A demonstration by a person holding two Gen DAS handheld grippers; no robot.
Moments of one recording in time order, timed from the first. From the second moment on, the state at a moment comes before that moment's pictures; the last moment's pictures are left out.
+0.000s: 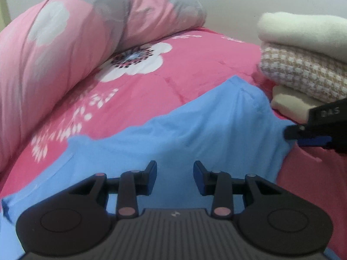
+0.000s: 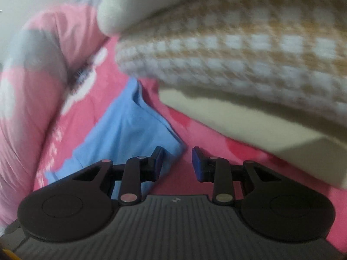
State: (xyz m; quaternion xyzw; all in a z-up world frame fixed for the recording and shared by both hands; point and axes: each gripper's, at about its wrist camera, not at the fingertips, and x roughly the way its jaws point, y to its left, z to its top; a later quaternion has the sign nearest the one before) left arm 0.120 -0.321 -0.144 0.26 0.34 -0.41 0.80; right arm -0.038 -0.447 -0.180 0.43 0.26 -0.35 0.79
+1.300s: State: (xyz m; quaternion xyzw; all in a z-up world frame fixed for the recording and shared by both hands) left arm 0.161 -0.463 -0.152 0.23 0.34 -0.53 0.74; right arm -0.071 -0.474 -0.189 0.43 0.26 -0.33 0.80
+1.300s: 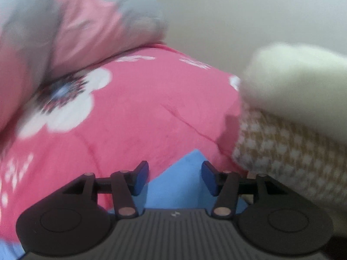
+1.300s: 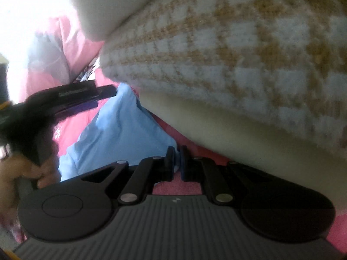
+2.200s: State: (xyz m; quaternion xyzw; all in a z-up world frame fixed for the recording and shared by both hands) left arm 0.154 -0.469 -0.152 0.18 0.33 -0.55 0.74; right arm -0.076 -0.473 -0.187 0.42 0.25 -0.31 0.81
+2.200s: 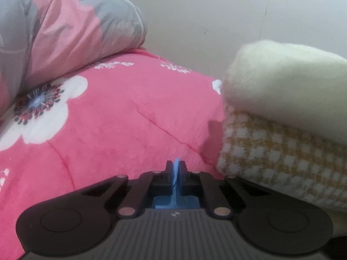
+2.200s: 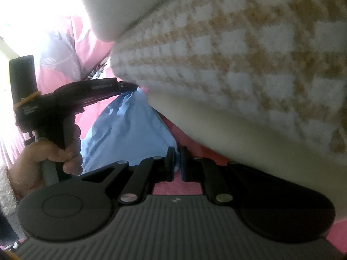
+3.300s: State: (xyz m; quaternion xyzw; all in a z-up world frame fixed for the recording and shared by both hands) left arm 0.177 -0.274 -0.084 0.16 0.39 -0.43 0.80; right arm -0.003 -0.338 -0.082 0.14 0.29 -0.12 0.94
